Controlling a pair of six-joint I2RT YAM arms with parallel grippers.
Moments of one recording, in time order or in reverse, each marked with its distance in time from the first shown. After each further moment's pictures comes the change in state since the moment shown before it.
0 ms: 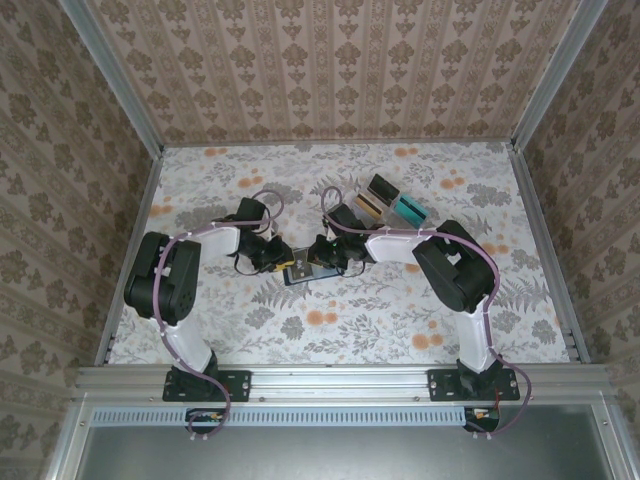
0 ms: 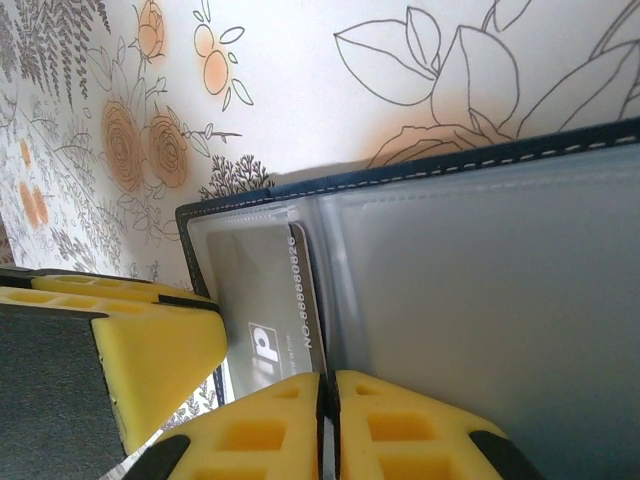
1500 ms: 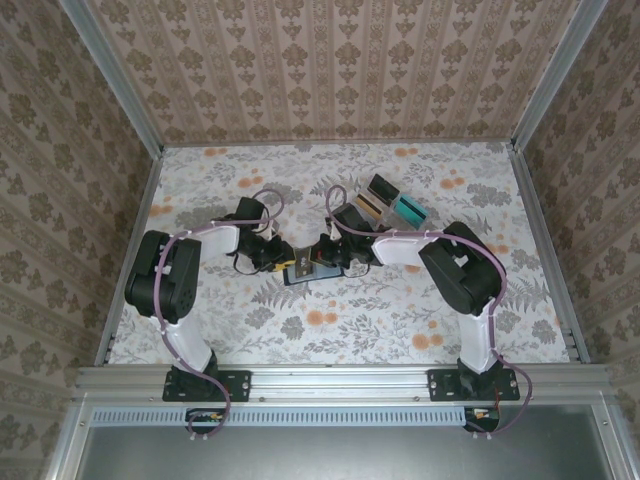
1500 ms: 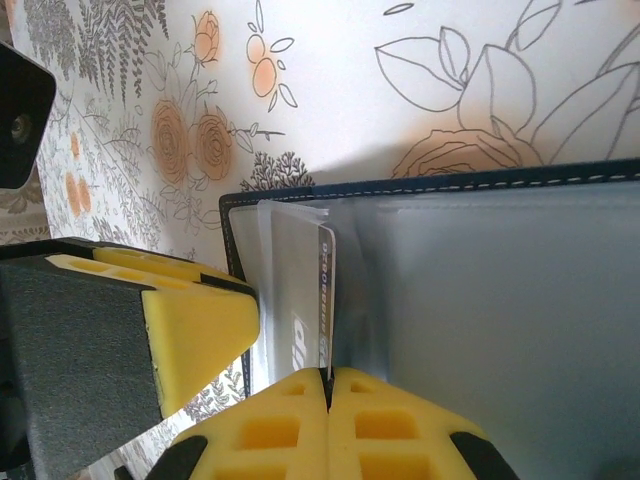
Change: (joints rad) left arm 0.015 0.014 0.009 -0.001 0.033 0.037; right arm -0.025 -0.049 -0.074 0.090 -0.022 -0.017
